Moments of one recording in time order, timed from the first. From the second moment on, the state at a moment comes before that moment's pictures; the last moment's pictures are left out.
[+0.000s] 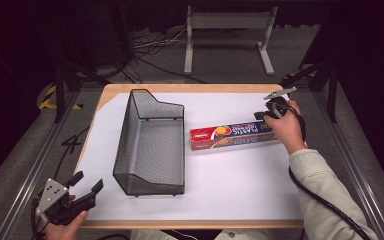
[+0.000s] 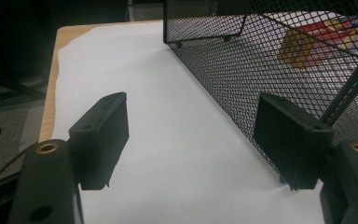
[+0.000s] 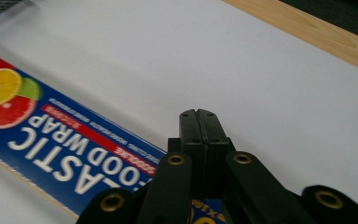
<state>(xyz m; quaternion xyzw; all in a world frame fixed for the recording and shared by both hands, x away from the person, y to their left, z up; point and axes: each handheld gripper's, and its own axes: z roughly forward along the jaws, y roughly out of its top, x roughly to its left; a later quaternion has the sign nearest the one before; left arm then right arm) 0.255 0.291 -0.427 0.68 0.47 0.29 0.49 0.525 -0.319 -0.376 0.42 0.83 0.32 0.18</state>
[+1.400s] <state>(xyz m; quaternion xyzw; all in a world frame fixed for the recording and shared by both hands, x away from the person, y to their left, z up) 0.266 0.282 -0.426 0.68 0.46 0.28 0.49 0.487 -0.356 -0.380 0.46 0.86 0.19 0.10</state>
